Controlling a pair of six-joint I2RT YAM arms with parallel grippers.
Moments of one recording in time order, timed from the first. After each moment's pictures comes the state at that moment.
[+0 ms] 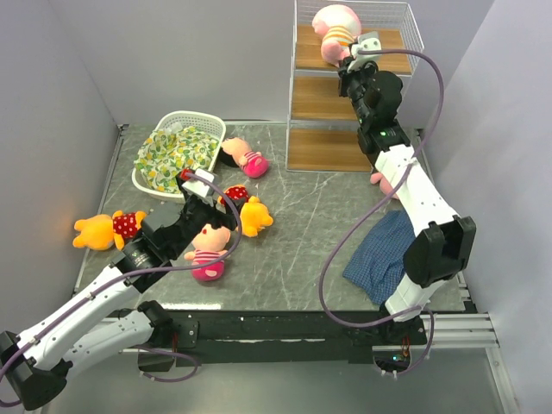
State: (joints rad) left arm -0.75 0.78 0.78 -0.03 -0.22 -0.02; right arm 0.28 1.69 1.71 0.21 0.04 -0.18
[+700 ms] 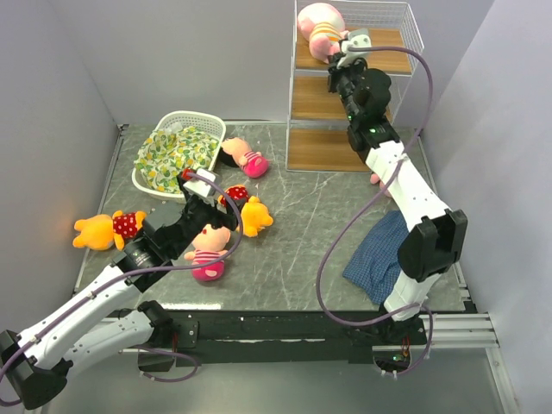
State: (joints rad) left arm -0.75 0.79 0.78 -0.03 -0.22 -0.02; right arm 0.33 1.73 1.75 0.25 0.05 -0.17
